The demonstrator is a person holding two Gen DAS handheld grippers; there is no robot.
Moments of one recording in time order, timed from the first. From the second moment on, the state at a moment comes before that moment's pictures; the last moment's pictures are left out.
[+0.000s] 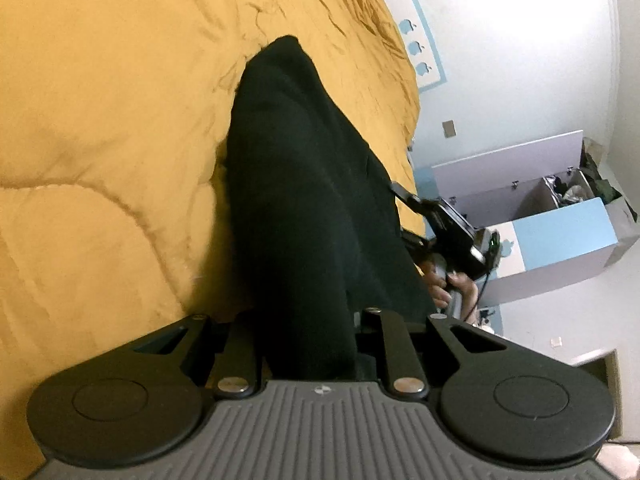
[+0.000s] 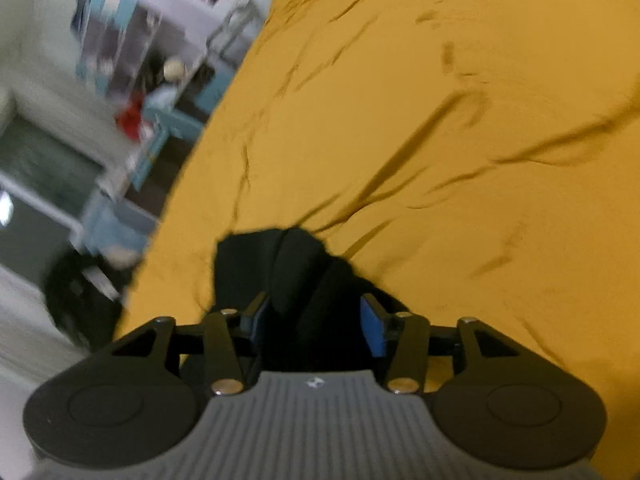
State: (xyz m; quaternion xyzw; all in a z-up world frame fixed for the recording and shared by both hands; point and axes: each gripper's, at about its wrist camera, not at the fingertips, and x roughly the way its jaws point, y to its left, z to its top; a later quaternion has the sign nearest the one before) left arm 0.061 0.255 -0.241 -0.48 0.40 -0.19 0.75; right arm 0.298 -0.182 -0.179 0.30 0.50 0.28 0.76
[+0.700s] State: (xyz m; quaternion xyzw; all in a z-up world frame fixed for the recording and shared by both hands) left arm 0.070 0.273 -0.254 -0.51 0.39 -0.23 0.73; right arm 0.311 -0.172 -0.252 0.50 0.51 0.30 0.63
